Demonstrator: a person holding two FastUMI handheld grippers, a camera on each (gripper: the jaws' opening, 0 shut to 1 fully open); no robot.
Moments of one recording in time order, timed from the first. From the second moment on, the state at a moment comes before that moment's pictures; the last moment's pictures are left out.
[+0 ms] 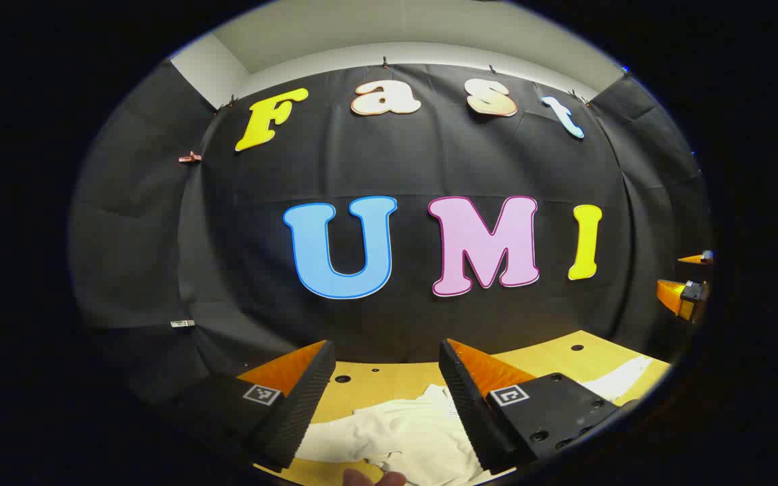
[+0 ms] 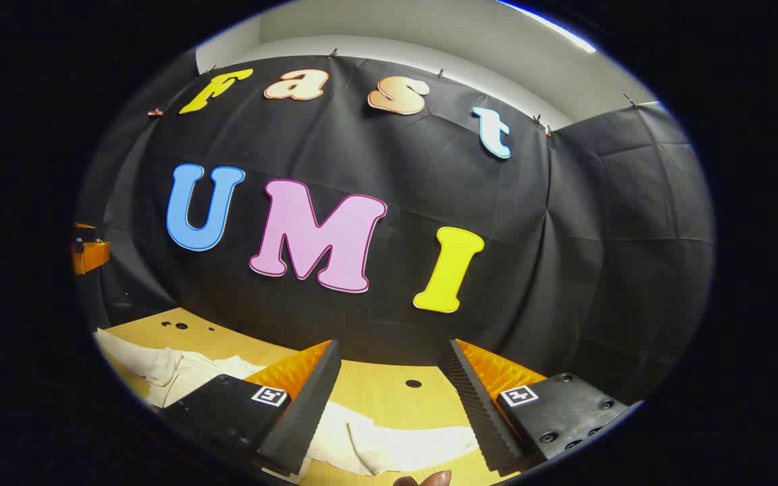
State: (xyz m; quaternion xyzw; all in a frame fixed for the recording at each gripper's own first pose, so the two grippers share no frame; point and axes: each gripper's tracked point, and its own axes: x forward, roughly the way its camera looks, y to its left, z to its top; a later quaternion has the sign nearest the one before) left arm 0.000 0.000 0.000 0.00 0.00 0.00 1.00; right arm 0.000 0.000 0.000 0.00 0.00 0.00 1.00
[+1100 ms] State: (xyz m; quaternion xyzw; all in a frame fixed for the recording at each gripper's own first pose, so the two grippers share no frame) left arm 0.014 -0.068 -0.028 0.00 0.04 -0.03 1.00; right arm 0.024 -0.094 -0.116 0.00 0.12 -0.06 0.99
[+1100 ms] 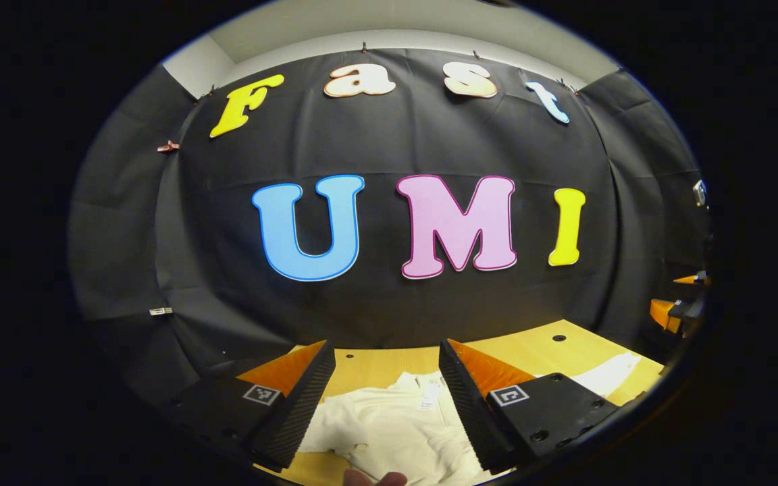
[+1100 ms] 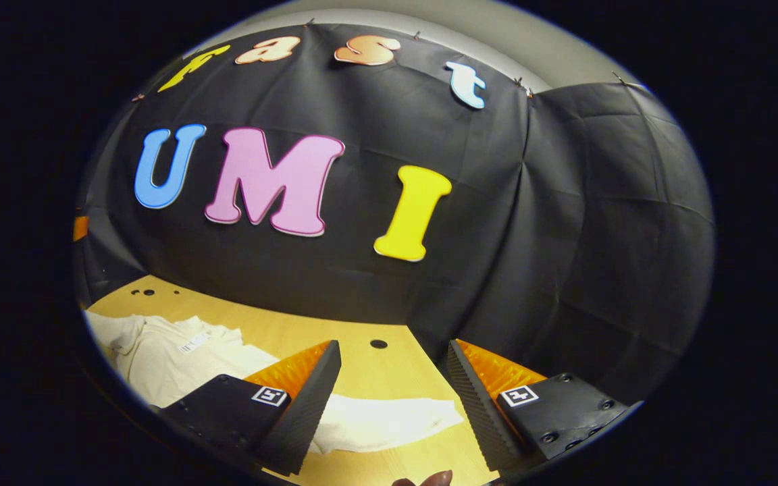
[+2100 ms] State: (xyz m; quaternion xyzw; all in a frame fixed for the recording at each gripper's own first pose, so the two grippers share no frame) left arm 0.030 -0.126 -0.083 0.05 0.15 0.00 0.99; right arm 0.080 -0.211 -0.422 0.12 0.40 -0.13 0.90
